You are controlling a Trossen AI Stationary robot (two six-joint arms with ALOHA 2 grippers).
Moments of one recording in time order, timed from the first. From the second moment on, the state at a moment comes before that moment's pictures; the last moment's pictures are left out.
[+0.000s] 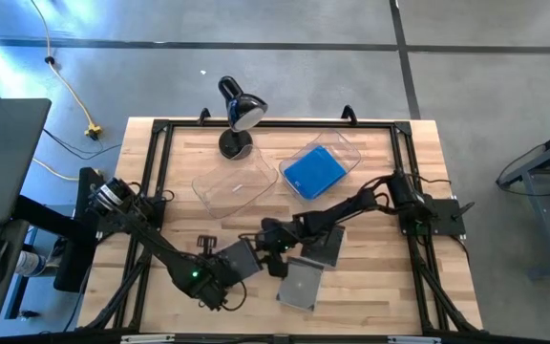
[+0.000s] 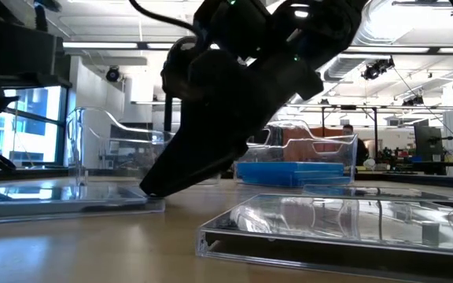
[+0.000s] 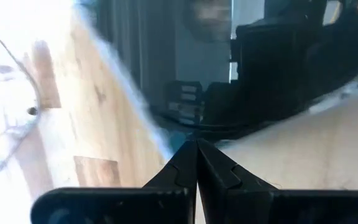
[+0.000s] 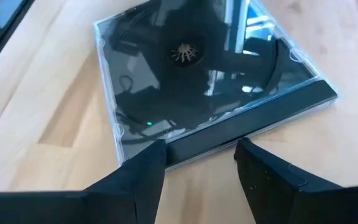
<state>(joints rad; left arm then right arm) -0.74 1.81 1.13 -0.96 -0.31 -0.68 0.21 2.18 1.29 0.18 -0.17 0.20</state>
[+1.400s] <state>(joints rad) -0.96 1.39 1.08 -1.28 -0.49 -1.18 0.40 2.08 1.29 0.09 0.25 -0.04</state>
